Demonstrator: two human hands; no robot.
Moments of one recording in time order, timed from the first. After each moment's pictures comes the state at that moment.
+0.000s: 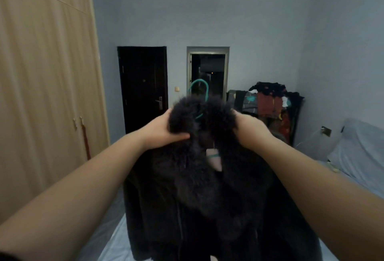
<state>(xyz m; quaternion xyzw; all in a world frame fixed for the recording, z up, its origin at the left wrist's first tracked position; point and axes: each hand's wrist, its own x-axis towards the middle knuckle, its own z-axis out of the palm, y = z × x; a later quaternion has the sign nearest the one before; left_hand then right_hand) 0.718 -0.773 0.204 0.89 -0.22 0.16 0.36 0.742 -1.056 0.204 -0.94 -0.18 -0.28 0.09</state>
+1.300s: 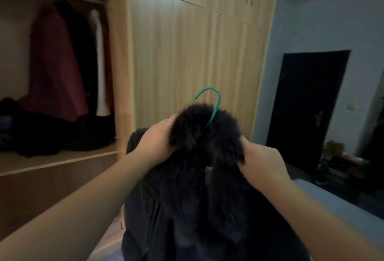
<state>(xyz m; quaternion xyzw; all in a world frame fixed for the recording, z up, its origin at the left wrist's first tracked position) 0.388 -0.626 0.192 0.89 0.19 0.41 0.05 0.581 -0.829 0.186 -0.75 -0.55 -0.31 0.20</state>
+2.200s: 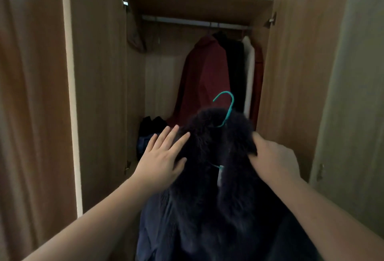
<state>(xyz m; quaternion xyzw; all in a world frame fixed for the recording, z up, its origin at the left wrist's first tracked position) -0.078 -0.312 0.172 0.79 0.47 0.32 -0.23 0.212 -0.368 0.221 -0.65 -0.66 -0.29 0.26</state>
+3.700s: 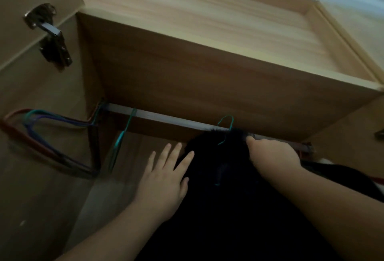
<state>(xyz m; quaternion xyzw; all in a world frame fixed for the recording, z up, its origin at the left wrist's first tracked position) -0.062 0.424 0.541 0.63 0.41 0.47 -0.46 0.168 0.311 0.630 -0.63 -0.51 -0.53 0.24</state>
